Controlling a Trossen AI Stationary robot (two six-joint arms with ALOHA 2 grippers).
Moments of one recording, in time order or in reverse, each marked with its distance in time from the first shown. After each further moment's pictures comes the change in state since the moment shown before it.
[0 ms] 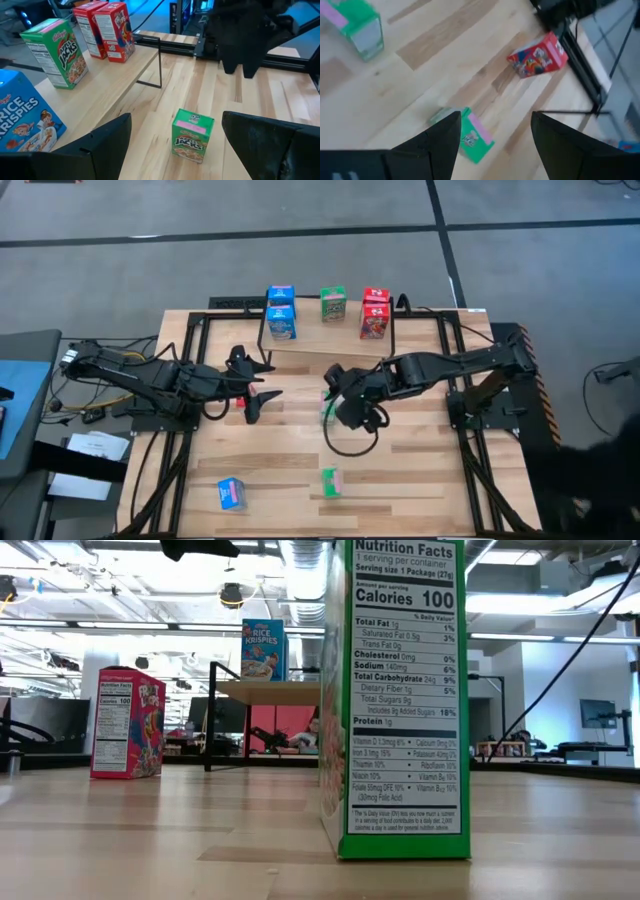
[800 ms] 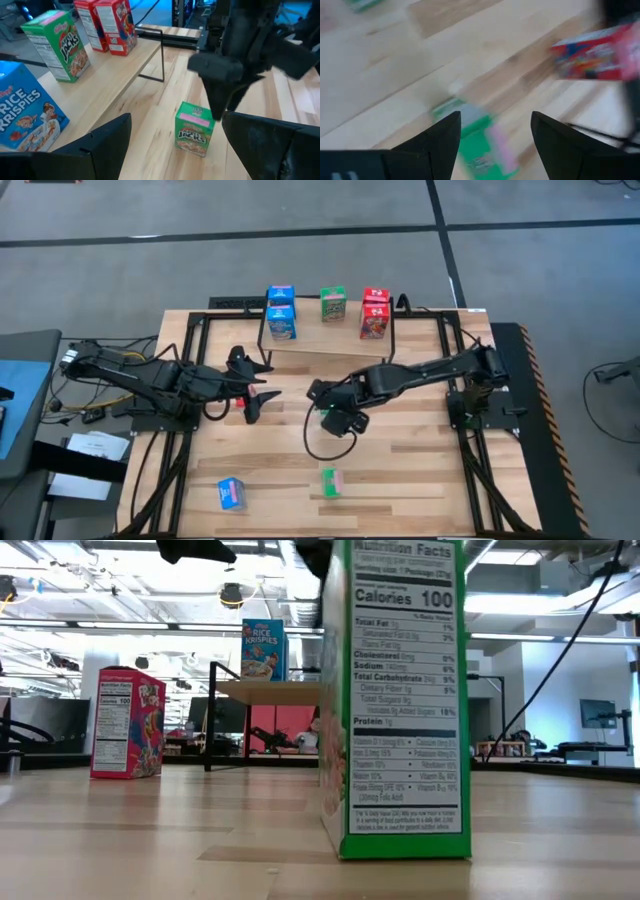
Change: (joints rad) left arm 0.000 0.001 0.000 -0.038 -0.005 -0.013; right arm -0.035 0.189 -0.002 -0.015 -0.026 -0.196
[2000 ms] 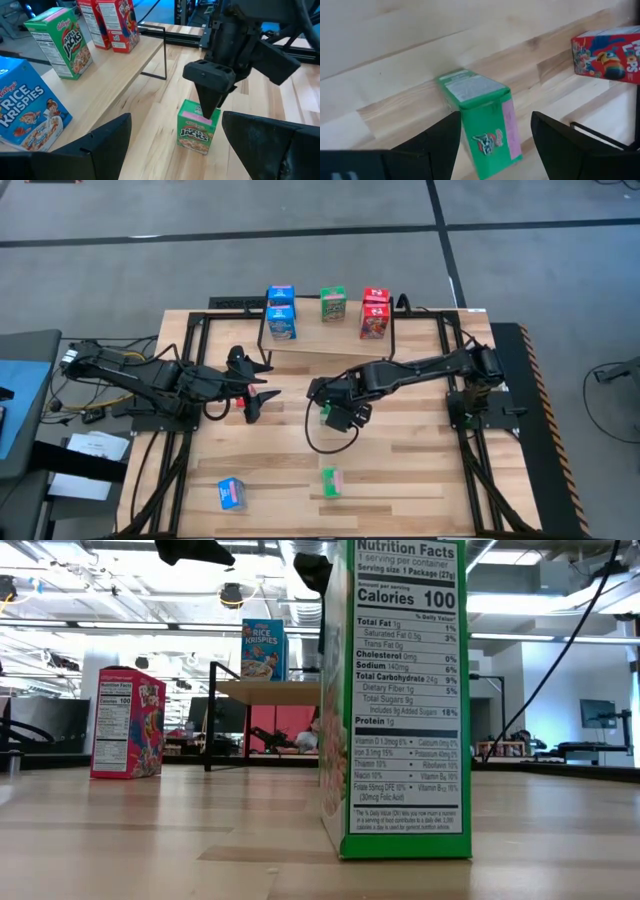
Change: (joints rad) left arm 0.000 0.000 0.000 -0.013 -0.010 -0.007; right arm -0.037 0.035 0.001 -0.030 0.000 -0.190
